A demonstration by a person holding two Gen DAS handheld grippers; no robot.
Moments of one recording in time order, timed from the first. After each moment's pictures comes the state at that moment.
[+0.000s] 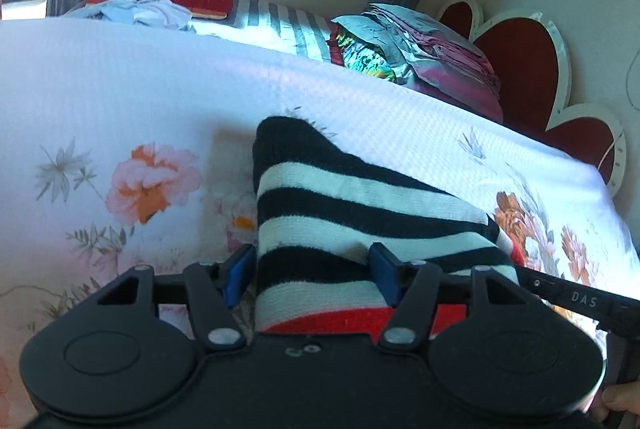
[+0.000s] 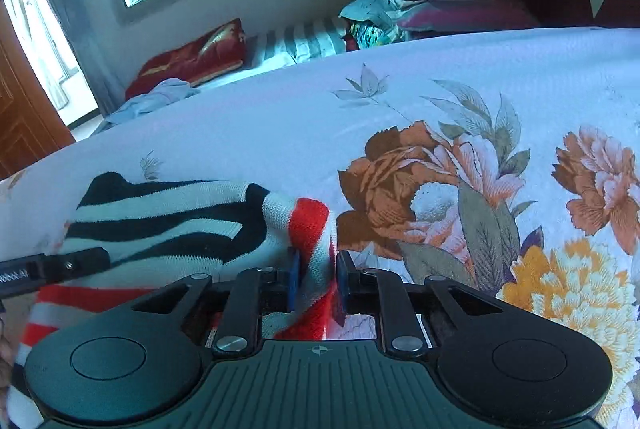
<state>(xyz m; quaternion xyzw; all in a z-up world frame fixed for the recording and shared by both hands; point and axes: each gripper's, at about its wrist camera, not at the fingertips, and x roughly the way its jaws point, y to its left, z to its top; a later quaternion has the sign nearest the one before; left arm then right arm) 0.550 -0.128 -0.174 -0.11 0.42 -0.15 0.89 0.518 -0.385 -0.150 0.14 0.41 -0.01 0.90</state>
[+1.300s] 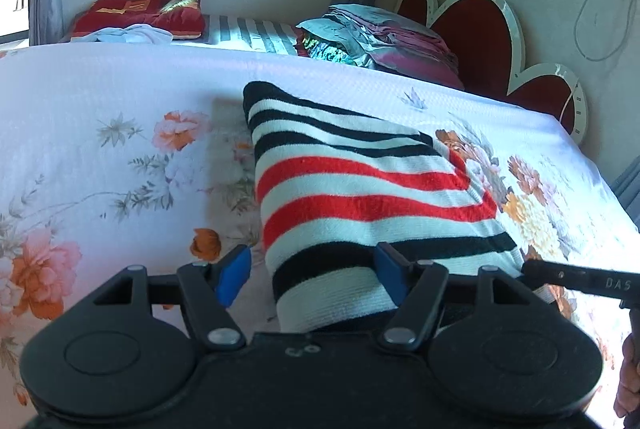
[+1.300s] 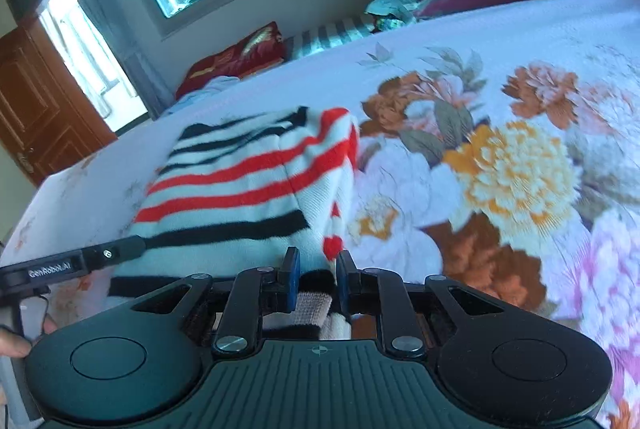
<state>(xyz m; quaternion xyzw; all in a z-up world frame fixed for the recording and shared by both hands) 0.434 -0.109 -0.149 -0.05 0.39 -0.19 0.90 0.374 -0.384 -0.118 0.19 0.40 0.04 0.90</state>
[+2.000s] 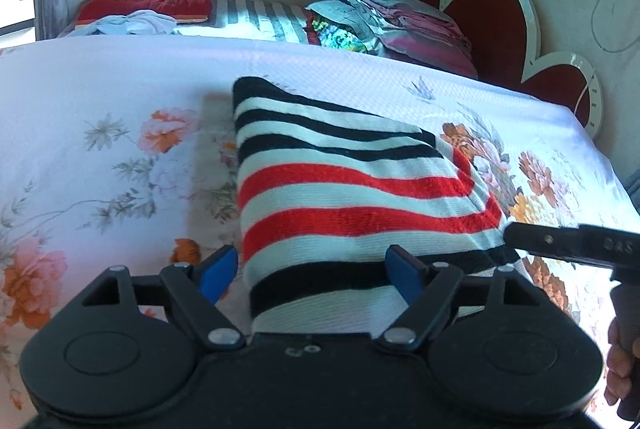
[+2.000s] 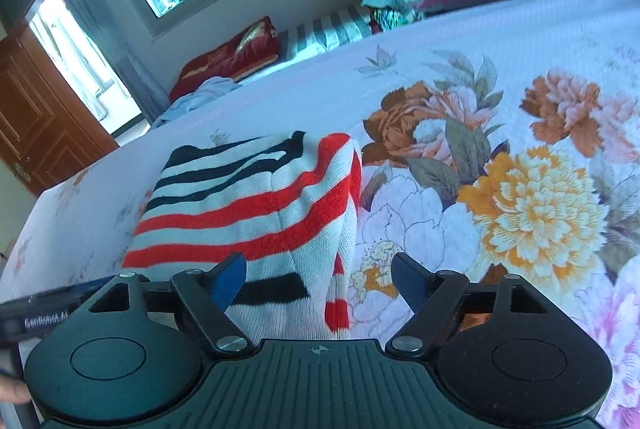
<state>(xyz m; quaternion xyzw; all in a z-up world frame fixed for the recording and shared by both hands) 0.453 -0.135 -0.141 -0.04 0.42 -0.18 0.89 0.427 -0.394 -0.116 0.22 0.41 0.05 0.88</state>
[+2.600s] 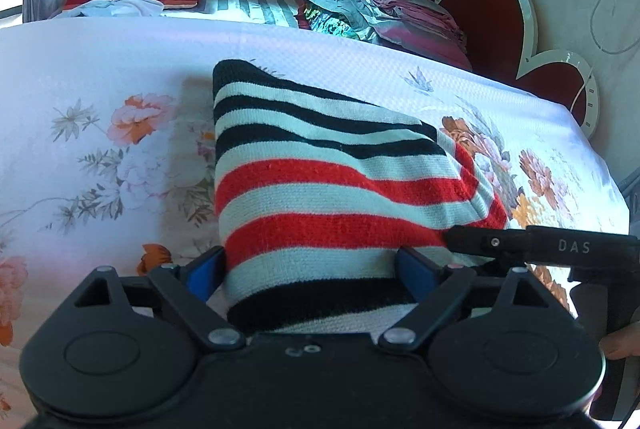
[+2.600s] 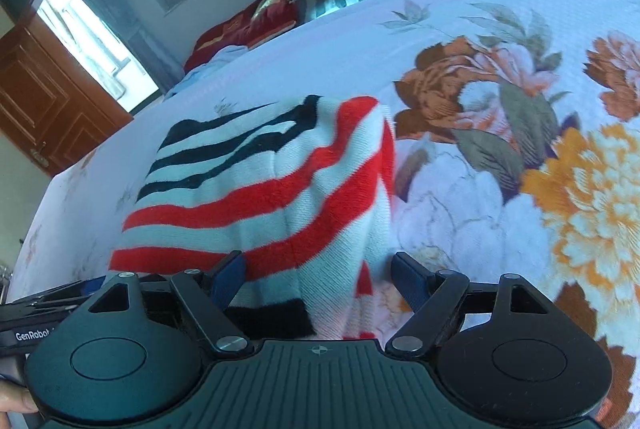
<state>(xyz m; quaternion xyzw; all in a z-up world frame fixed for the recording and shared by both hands) 0.472 -0.145 -0.159 -0.05 0.43 -0.19 0.88 0.464 -0.384 -0.149 0.23 0.45 0.09 0.86</state>
